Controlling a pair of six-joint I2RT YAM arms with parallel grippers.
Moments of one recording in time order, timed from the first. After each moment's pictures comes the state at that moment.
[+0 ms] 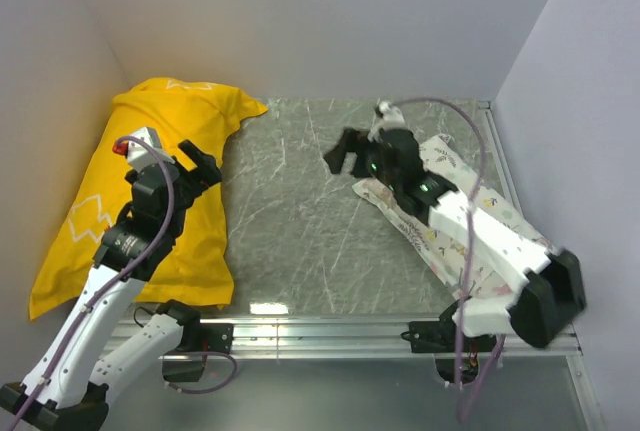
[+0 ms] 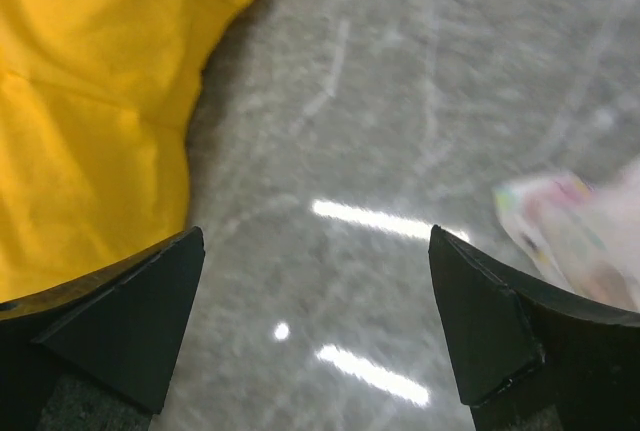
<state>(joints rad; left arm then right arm) -0.41 0.74 0.95 -0.50 -0.49 -0.62 0.61 1.19 0.95 -0.11 0.12 0.54</state>
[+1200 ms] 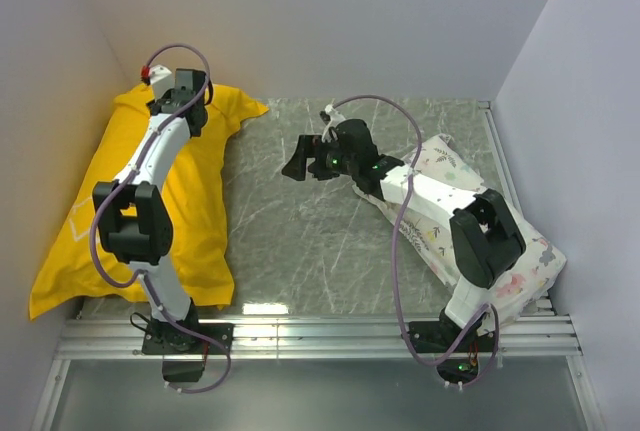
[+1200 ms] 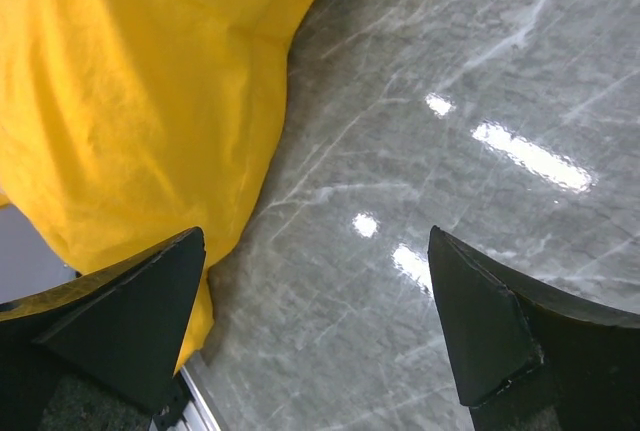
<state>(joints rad) -0.08 1.83 1.65 -0.65 -0.78 -0.60 0.64 1.73 1.24 0.06 -0.32 0.56</state>
